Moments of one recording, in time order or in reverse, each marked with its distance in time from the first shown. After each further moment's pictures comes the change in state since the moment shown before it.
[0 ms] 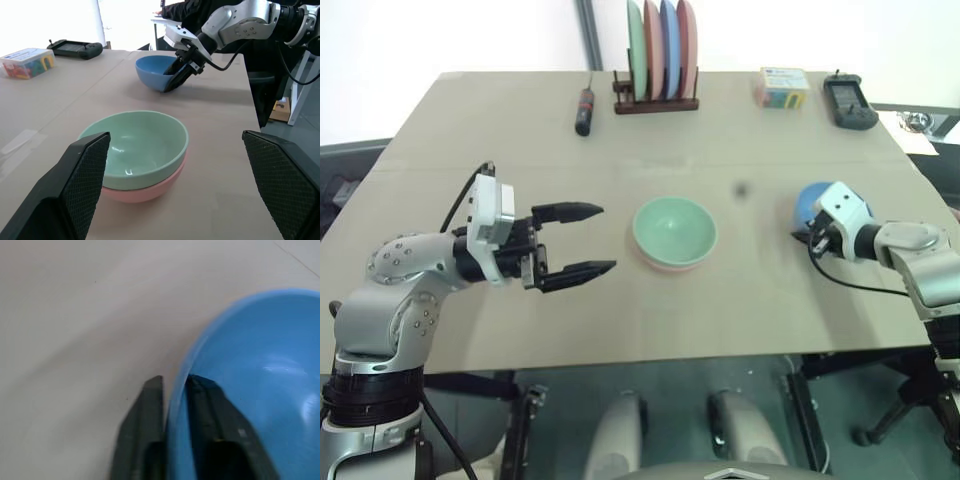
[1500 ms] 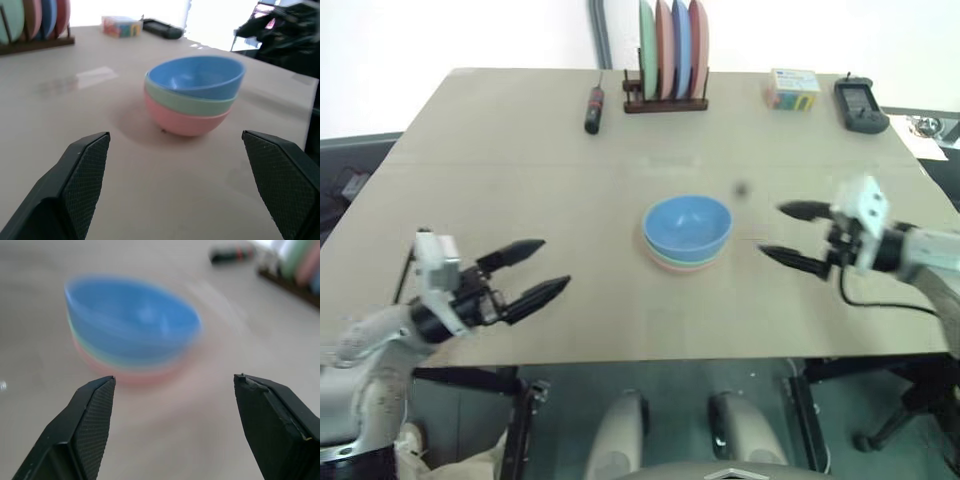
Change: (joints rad) left arm 0.367 -0.129 0.198 -0.016 -0.035 -0.022 0.184; right arm 0.309 -0.040 -0.281 -0.481 0.320 -0.014 0.157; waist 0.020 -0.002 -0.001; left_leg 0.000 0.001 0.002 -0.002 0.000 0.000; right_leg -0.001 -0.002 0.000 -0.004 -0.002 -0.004
